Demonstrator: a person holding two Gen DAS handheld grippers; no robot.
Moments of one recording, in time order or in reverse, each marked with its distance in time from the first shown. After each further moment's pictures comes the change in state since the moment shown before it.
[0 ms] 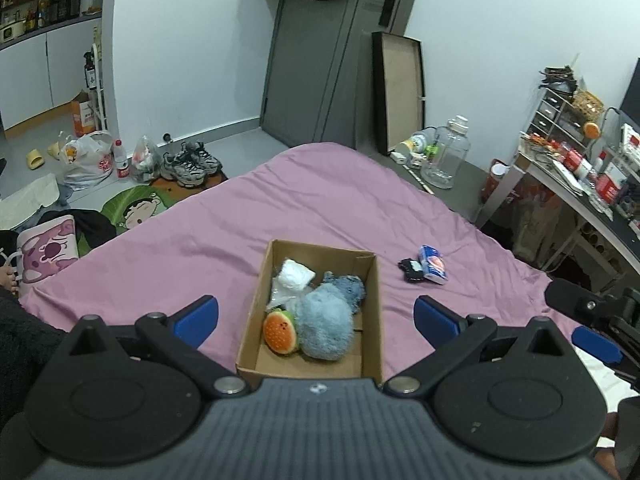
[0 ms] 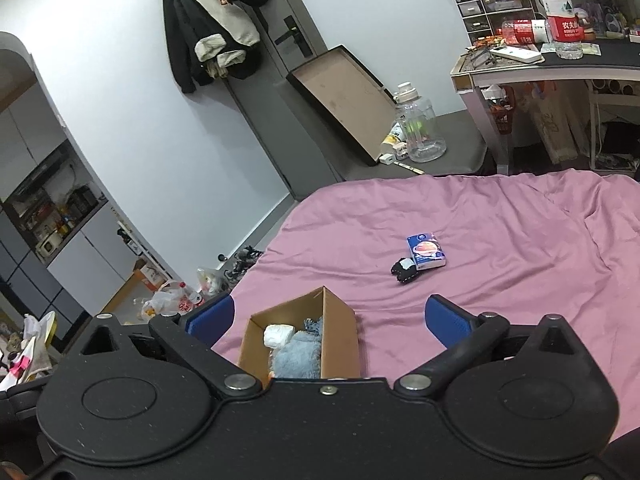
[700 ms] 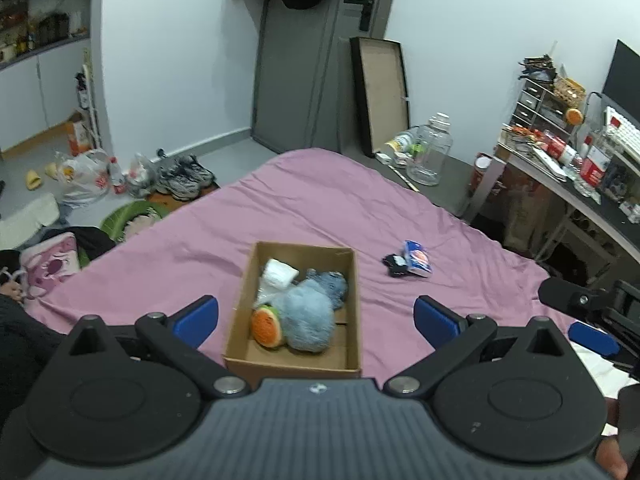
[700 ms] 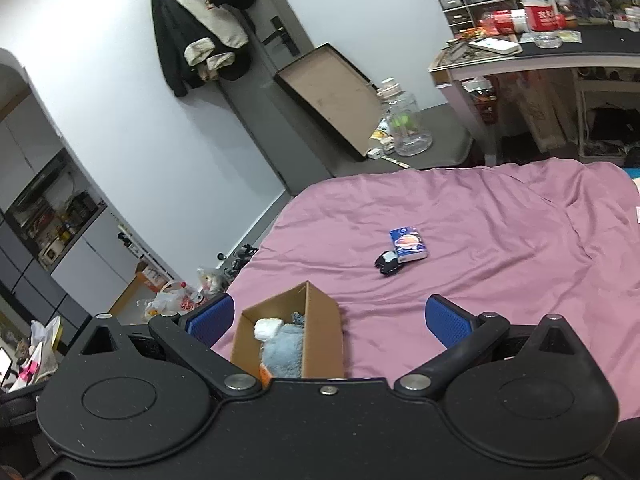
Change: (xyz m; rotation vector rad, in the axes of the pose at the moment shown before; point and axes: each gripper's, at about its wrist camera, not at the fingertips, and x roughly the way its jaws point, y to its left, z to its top) left arm -0.020 -0.030 -0.010 0.056 -0.018 -0.006; right arm -0.019 -0.032 0.004 0.048 0.016 0.001
